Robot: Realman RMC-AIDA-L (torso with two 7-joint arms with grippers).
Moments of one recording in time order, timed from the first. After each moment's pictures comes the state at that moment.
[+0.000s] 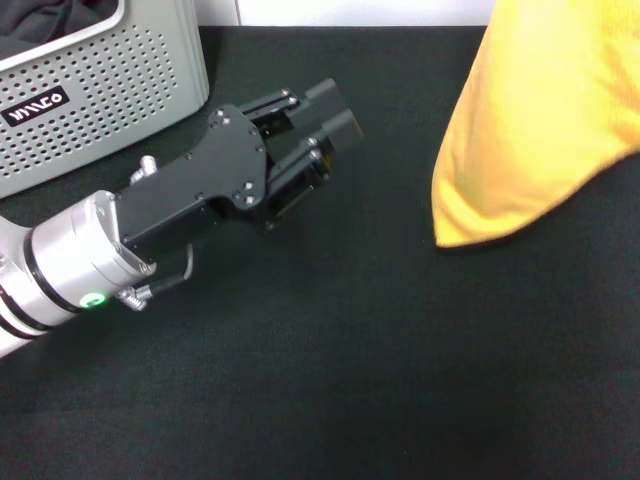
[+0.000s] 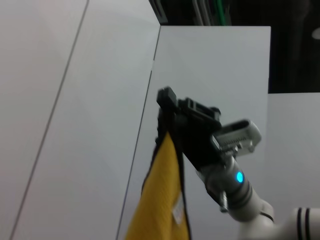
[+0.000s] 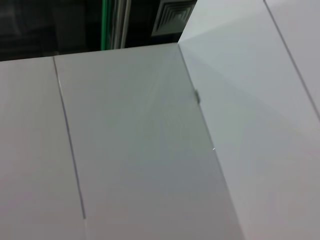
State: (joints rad) left arm -0.47 -2.10 1.12 0.28 1.11 1.80 -0.92; right arm 0.72 1.94 -0.98 -0.88 2.05 1.53 -1.35
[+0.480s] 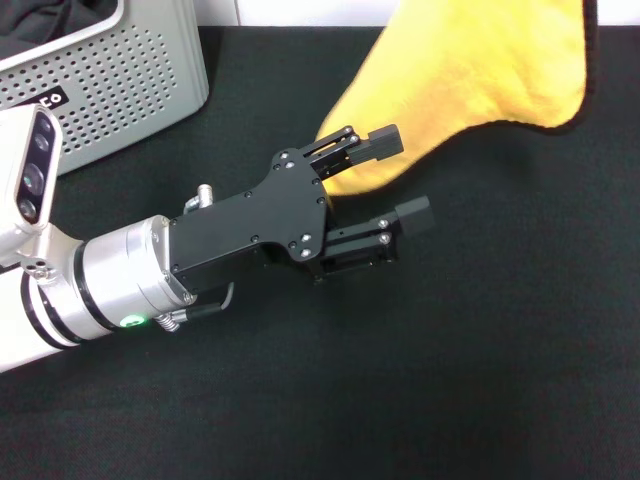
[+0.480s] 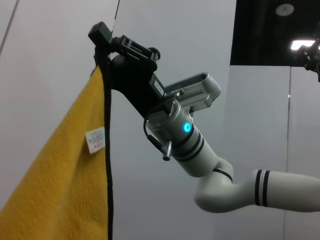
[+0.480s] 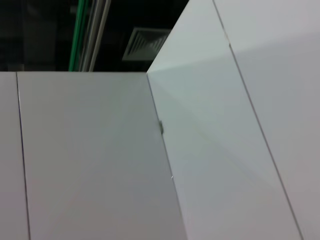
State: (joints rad) left arm -0.50 -2.11 1.26 0.27 1.10 1.77 -0.90; right arm 0.71 1.97 -0.94 -0.98 2.05 1.38 -1.37
